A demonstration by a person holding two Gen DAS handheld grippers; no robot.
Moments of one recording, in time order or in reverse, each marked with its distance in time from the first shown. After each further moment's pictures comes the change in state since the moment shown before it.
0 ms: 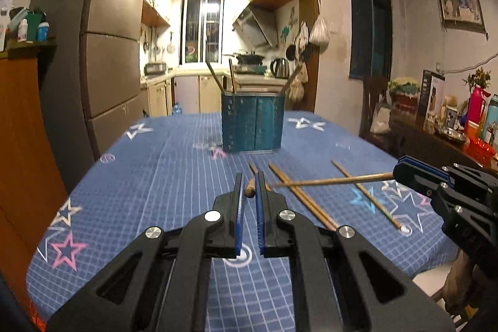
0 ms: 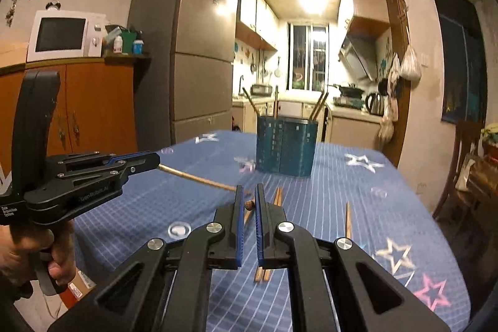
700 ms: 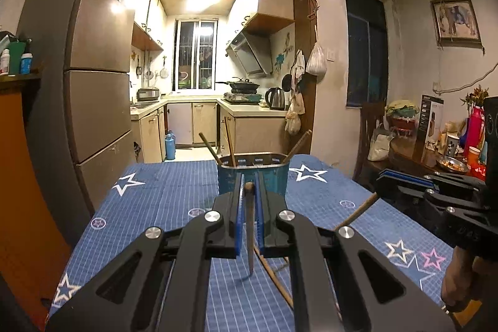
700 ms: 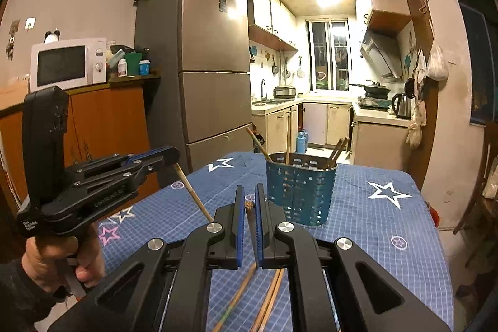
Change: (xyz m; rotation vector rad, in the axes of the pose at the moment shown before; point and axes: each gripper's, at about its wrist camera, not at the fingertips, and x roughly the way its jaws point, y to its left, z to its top) left arm 0.050 0.007 0.098 0.013 -0.099 -0.037; right arm 0.074 -0.049 0.101 0.060 0.024 0.151
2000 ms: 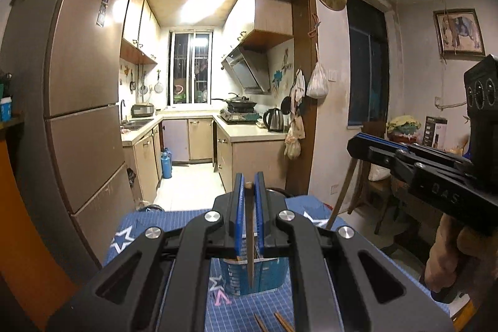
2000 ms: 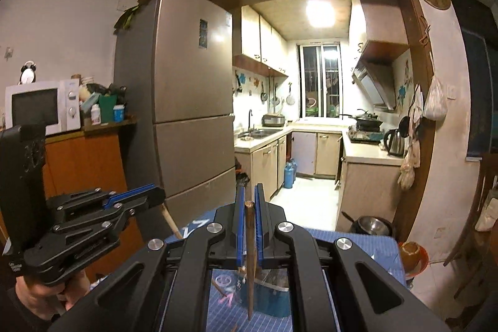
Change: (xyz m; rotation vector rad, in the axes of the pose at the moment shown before) left arm 0.050 0.002 0.145 0.020 -0.039 -0.010; right arm 0.053 -0.052 0.180 -0.015 -0.109 -0.058
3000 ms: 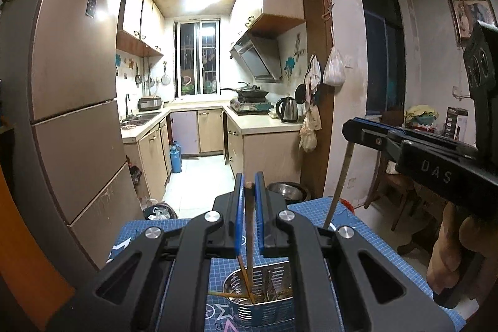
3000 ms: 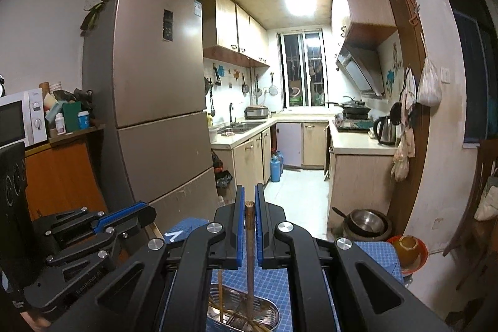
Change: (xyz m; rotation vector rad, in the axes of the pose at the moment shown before) left arm 0.105 0.003 0.007 0.016 0.065 0.055; right arm 0.106 -0.061 0.009 0.063 0.053 -0.064
